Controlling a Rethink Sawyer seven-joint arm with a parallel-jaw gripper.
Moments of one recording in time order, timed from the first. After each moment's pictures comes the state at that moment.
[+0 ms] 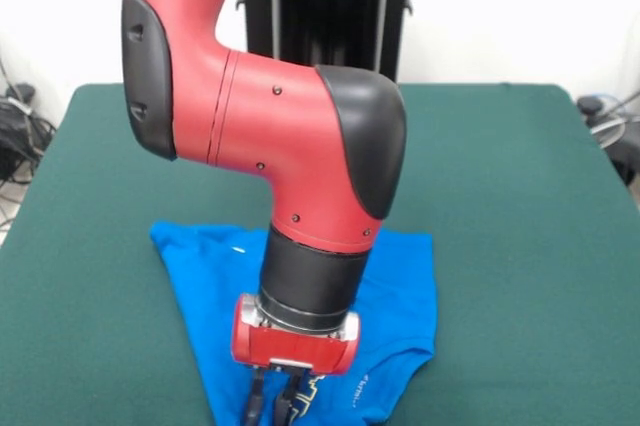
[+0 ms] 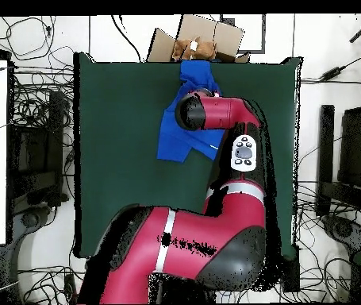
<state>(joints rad) -0.21 -0.12 -0.06 0.93 -0.24 0.35 1.69</state>
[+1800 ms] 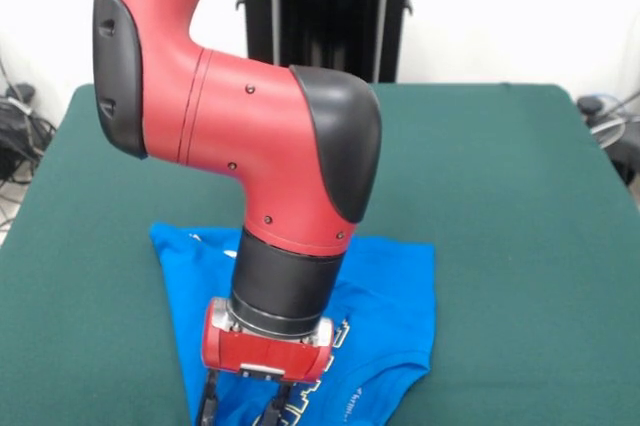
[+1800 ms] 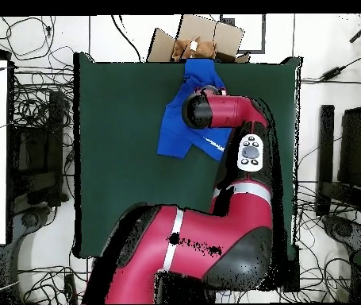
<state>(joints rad) -0.23 -0.11 -0.06 0.91 -0.27 0.35 1.69</state>
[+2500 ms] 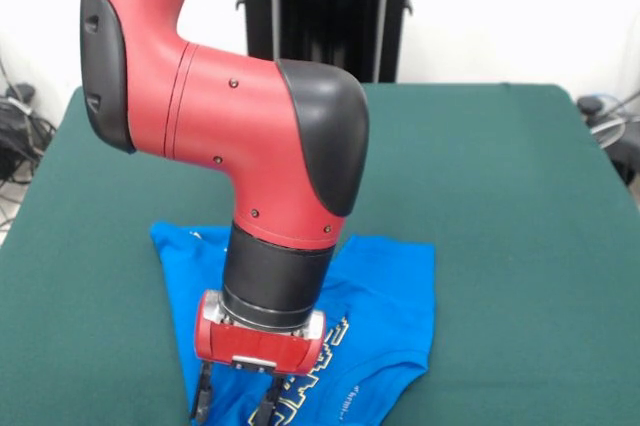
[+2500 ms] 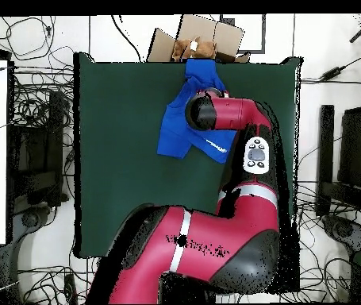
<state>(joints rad) -0.25 -0.13 -0.04 0.94 -0.26 0.35 1.69</state>
